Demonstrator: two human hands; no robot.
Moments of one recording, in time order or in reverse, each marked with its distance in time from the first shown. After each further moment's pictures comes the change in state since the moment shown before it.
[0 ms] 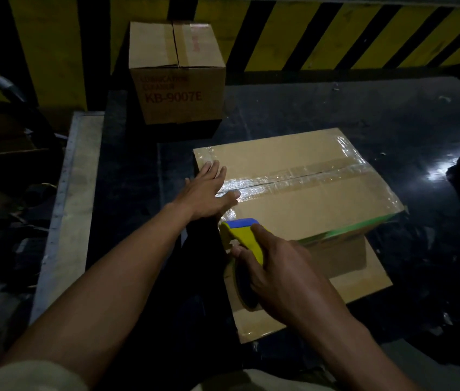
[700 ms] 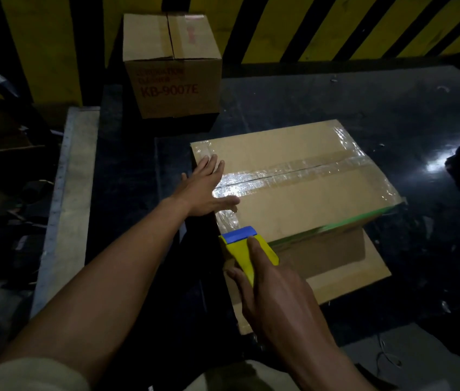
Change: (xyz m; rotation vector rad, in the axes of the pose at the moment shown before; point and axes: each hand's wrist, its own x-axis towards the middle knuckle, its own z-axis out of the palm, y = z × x) left_hand -0.005 -0.002 0.001 0.055 -0.046 0.039; right_hand -0.031 0.011 0.033 -0.181 0.025 0.028
